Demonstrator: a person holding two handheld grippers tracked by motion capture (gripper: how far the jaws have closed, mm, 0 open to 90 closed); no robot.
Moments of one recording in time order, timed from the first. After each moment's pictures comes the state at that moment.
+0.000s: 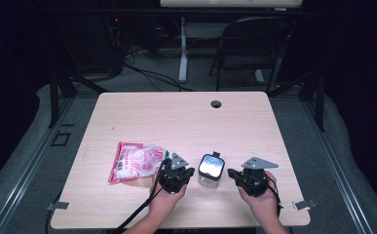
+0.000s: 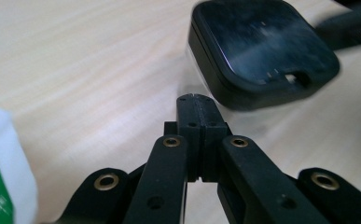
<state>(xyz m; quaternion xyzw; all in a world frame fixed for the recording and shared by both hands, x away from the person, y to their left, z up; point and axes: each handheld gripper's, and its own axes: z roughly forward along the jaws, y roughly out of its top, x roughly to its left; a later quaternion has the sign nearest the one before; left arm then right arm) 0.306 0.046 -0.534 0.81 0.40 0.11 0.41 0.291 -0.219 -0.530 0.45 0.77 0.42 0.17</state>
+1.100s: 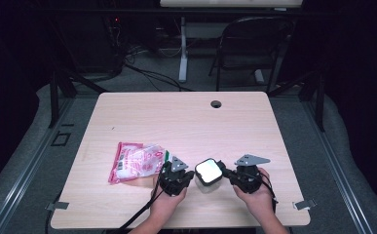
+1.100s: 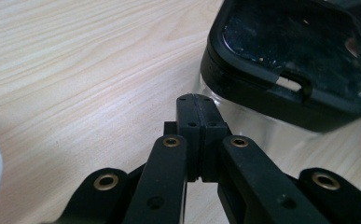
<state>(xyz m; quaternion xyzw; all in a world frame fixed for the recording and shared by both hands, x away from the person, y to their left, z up) 0.307 0.045 -0.548 0.81 0.41 0.11 0.40 0.301 -0.206 -0.534 0.43 0.79 0.41 0.14</state>
